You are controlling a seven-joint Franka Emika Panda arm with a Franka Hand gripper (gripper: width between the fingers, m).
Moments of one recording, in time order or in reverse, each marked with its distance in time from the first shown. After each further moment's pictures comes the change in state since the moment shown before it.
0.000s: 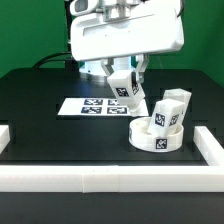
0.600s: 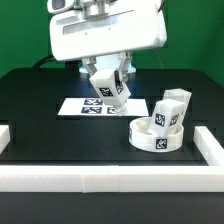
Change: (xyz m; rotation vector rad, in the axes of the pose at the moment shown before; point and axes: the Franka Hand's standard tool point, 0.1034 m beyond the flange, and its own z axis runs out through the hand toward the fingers) arm 0.030 0.011 -0.002 0.013 -0.049 -0.015
